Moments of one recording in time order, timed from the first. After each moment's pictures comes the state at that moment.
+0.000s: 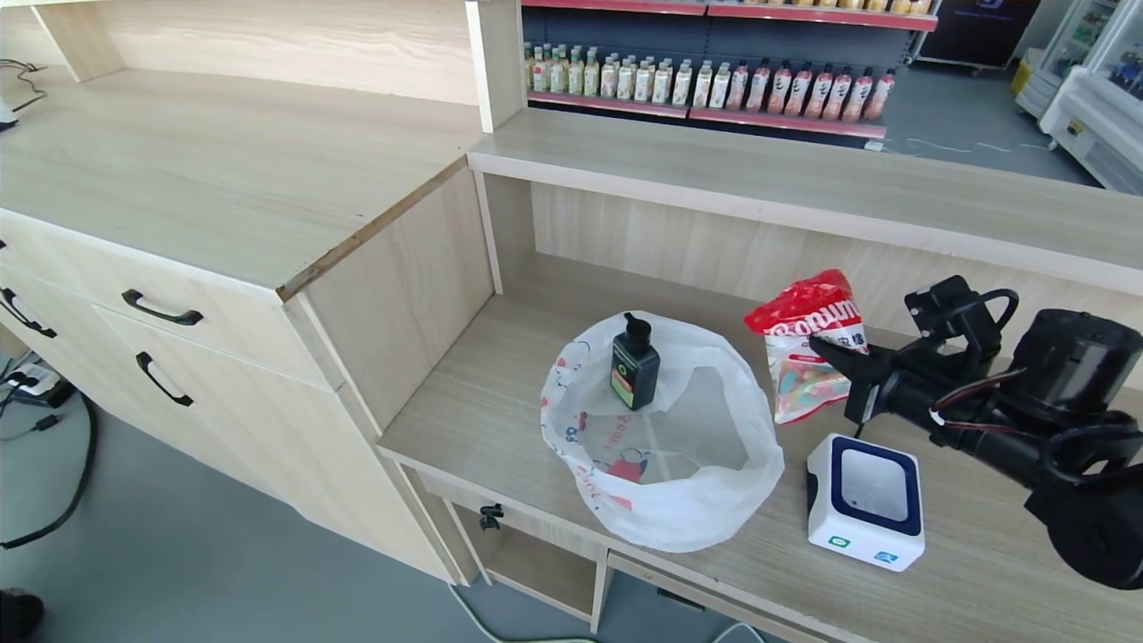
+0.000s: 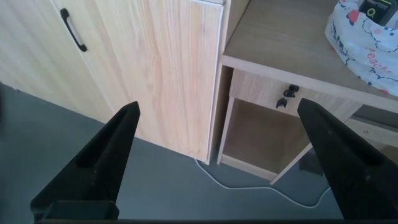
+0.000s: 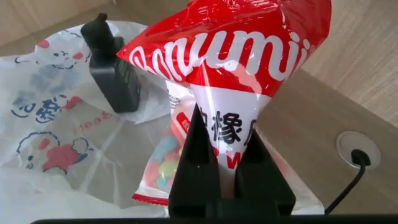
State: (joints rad) left arm 0.00 0.00 0.00 0.00 -0.01 0.00; right arm 0.13 1.83 -0.52 -1.32 0.35 -0.19
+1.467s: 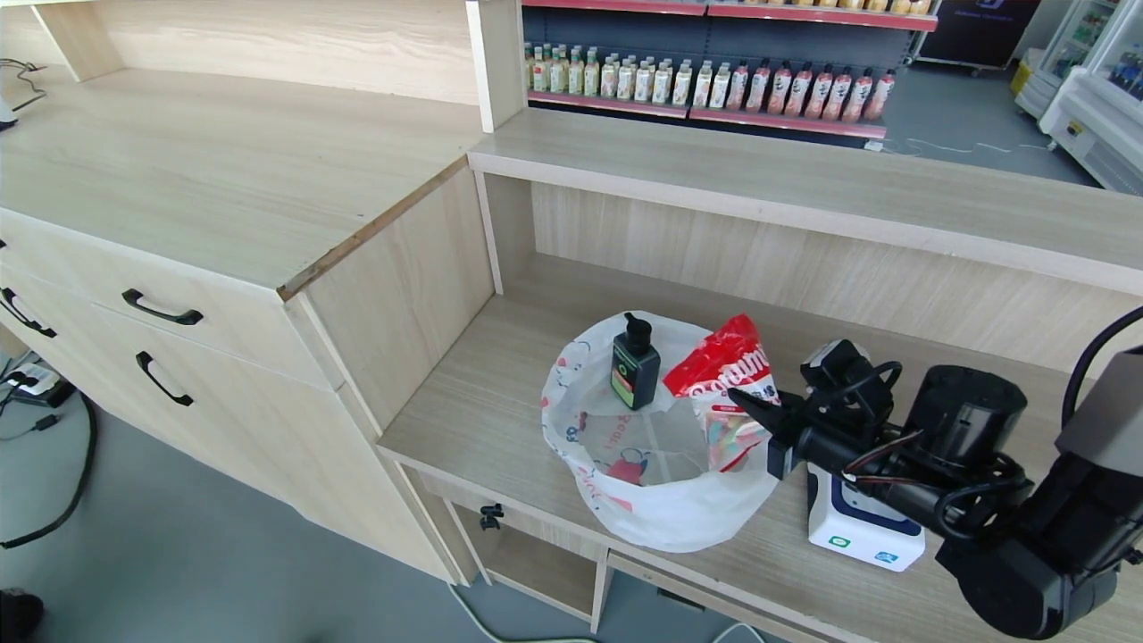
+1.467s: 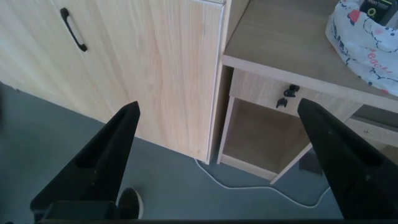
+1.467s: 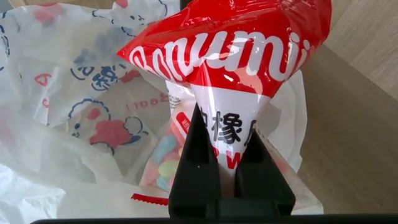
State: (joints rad) left arm 0.00 0.00 0.00 0.00 -0.01 0.00; right arm 0.31 2.02 -0.45 -1.55 0.34 -0.31
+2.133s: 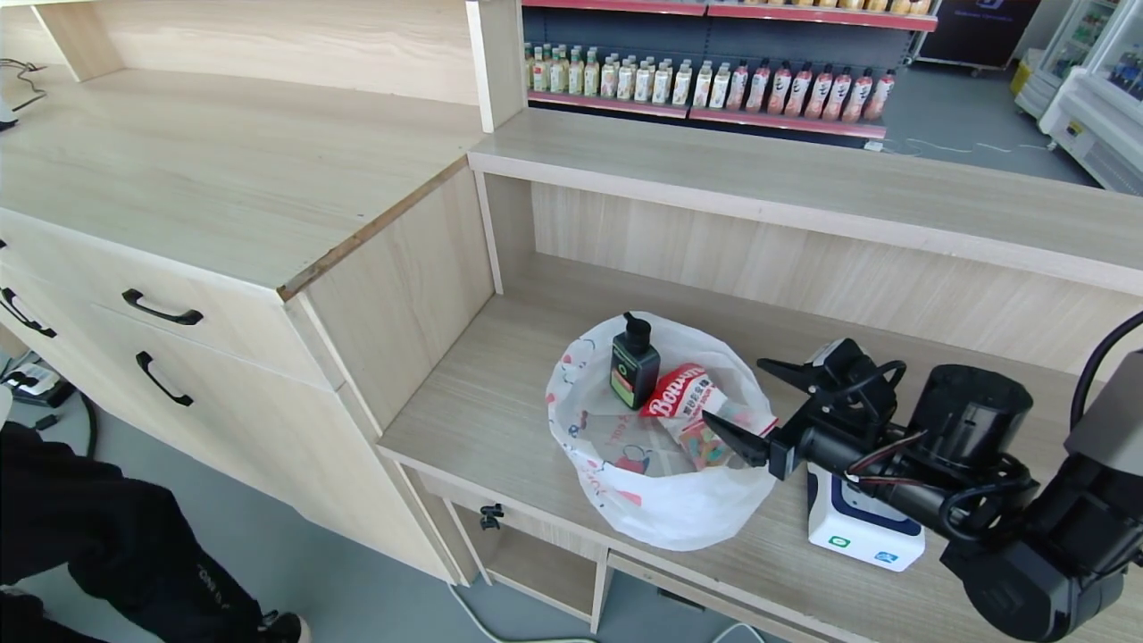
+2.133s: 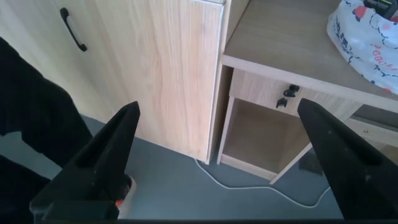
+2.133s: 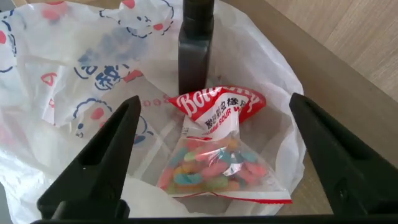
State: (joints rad) left arm 0.00 0.00 0.00 0.00 -0.01 0.00; right arm 0.32 2.00 -0.44 -1.54 0.34 -0.31
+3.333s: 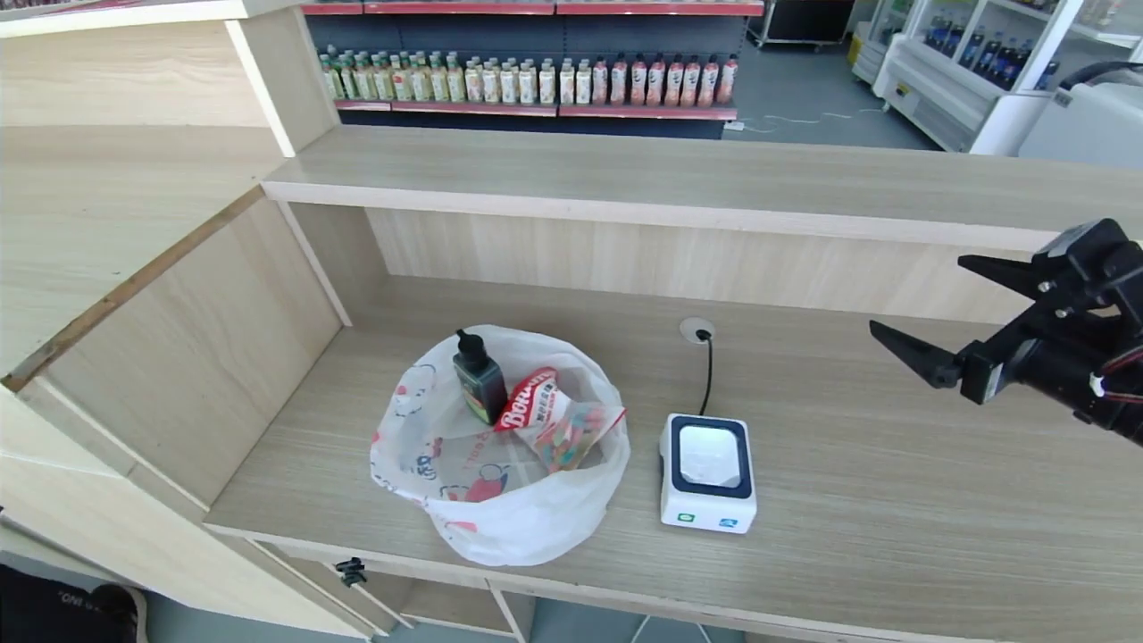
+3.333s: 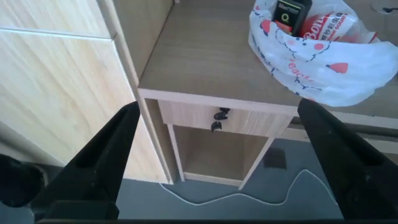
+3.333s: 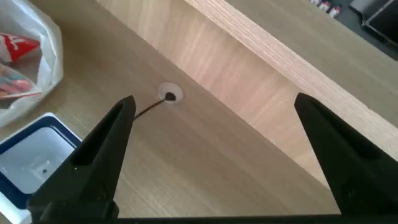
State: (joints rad) left arm 0.00 0.00 0.00 0.00 -0.01 0.00; right arm 0.00 1.47 -0.54 -0.99 0.36 -0.51
